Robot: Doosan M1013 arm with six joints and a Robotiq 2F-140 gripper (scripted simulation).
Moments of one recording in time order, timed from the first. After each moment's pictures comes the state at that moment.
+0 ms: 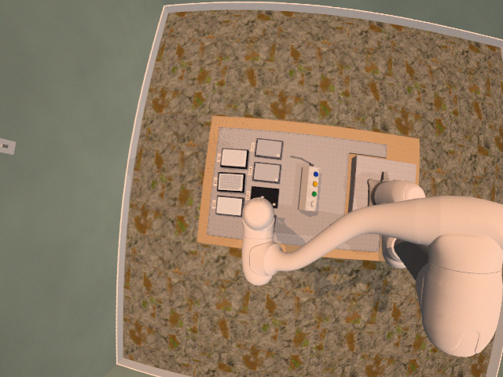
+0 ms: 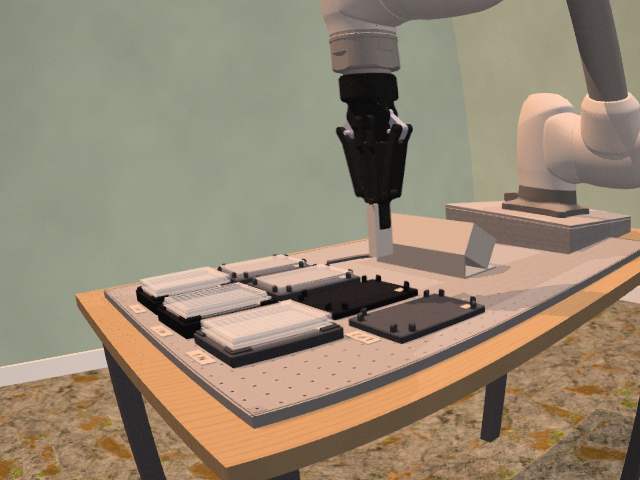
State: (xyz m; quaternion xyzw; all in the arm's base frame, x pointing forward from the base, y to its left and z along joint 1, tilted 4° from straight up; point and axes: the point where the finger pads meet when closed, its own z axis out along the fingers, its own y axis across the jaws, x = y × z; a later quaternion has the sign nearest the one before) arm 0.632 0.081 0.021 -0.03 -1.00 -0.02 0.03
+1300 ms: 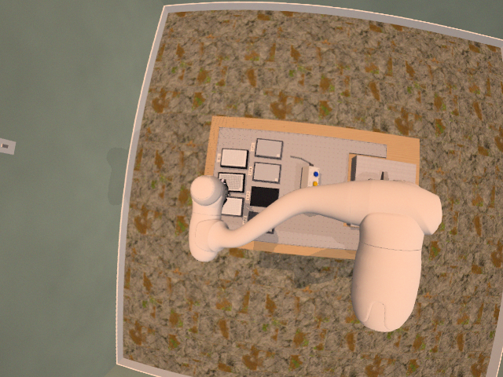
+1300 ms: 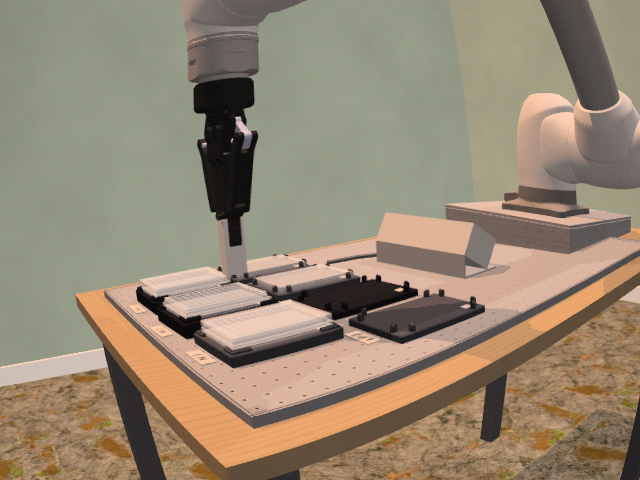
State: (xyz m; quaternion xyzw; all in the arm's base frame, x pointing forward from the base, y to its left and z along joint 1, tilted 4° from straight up) arm 0.805 0.015 0.009 -0.04 -1.00 -0.02 0.03
